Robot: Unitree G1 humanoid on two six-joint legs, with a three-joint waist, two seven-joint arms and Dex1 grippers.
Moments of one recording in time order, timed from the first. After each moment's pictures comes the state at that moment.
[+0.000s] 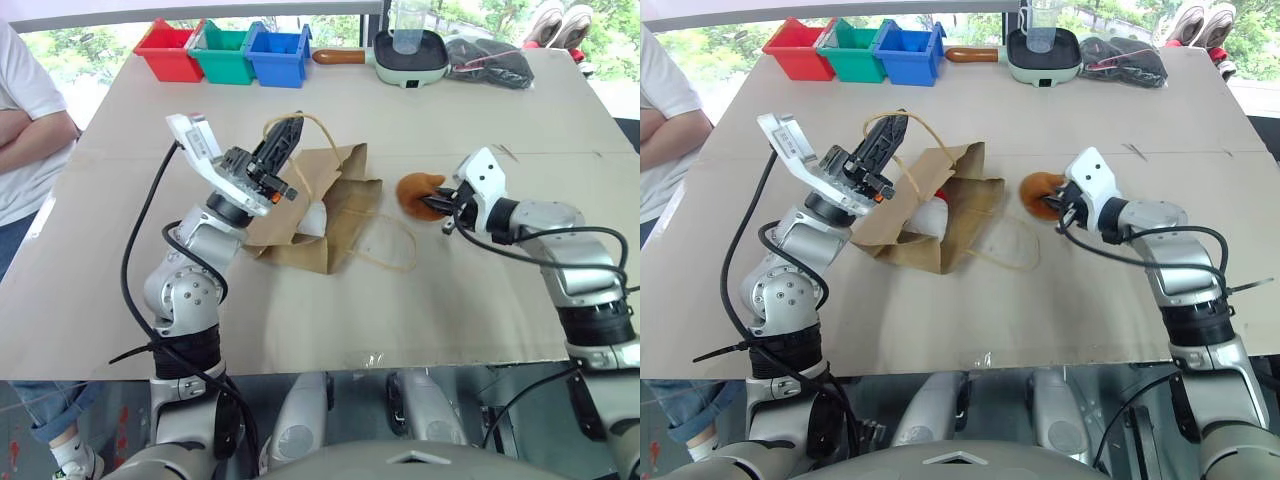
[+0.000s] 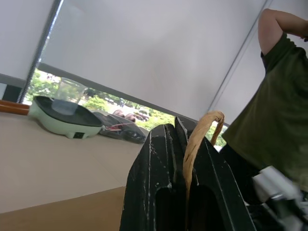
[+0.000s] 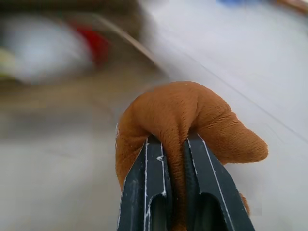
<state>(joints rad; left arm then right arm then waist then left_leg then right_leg) -0.43 0.28 0.23 -0.27 -0.90 0.49 -0.48 -0.52 -0.52 0.10 -0.29 0.31 0.66 0.80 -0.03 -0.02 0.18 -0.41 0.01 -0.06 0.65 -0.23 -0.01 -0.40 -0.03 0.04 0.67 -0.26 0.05</state>
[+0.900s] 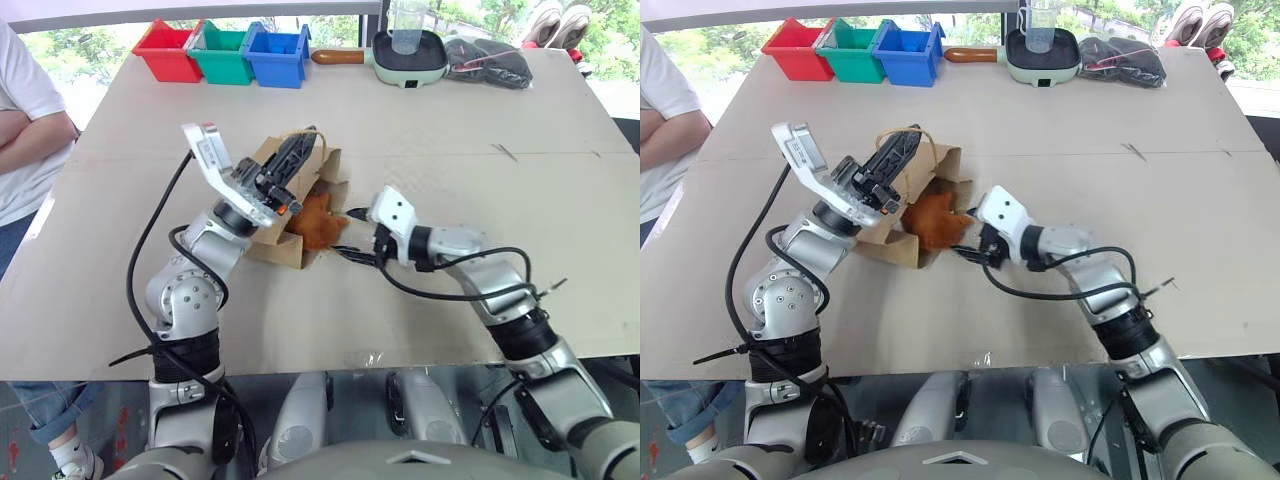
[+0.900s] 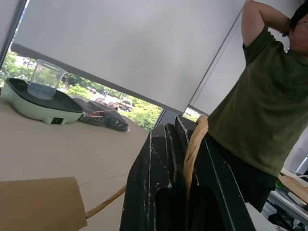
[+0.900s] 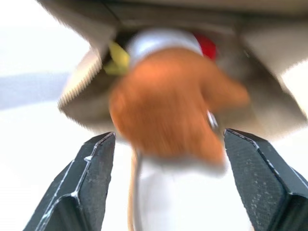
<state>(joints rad) -0.40 0.28 0.23 -0.26 -0.93 0.54 -0.54 -0.50 -0.30 0.34 -0.09 0.16 0.46 0.77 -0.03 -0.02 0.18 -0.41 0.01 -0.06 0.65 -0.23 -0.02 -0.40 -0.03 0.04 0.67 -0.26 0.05</state>
